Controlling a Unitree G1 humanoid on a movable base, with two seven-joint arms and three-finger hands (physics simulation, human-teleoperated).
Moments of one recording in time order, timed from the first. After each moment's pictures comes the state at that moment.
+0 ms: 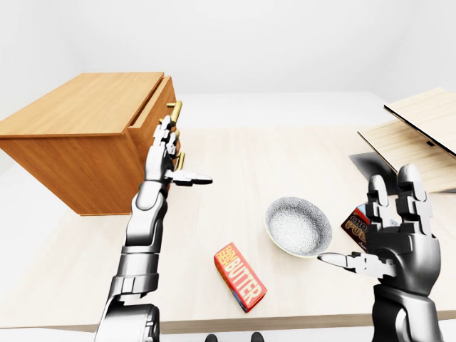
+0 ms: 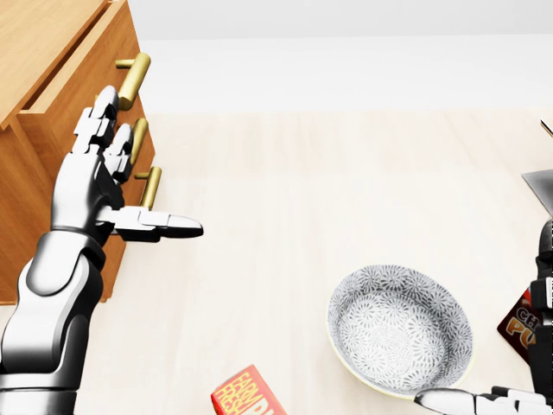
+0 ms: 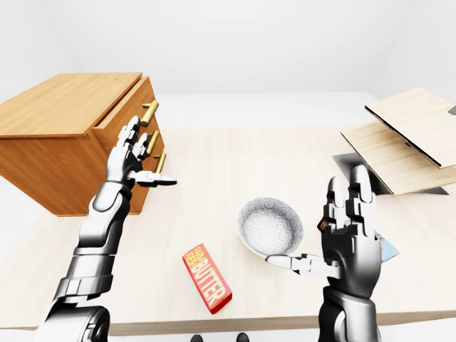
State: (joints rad) left arm -0.52 0.16 0.12 0.22 -0.10 0.09 -0.10; right arm 0.36 0.11 -0.29 -0.68 0.23 -0.09 0.19
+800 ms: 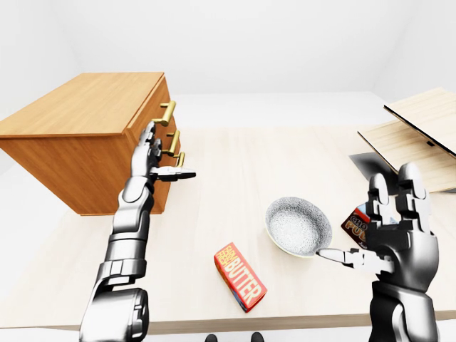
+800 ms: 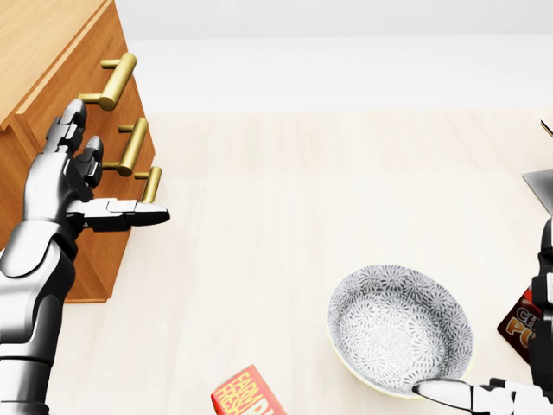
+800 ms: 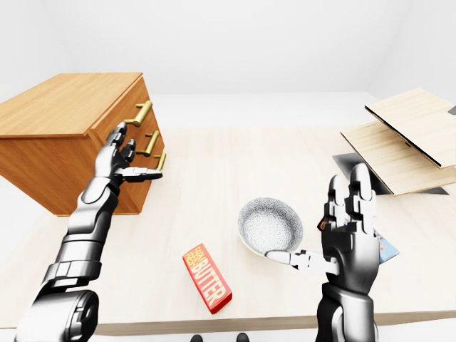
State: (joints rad) left arm -0.62 0.25 0.18 0.47 -0.17 0.09 -0.09; right arm 0.34 0.10 -0.28 -0.67 0.20 -0.09 0.15
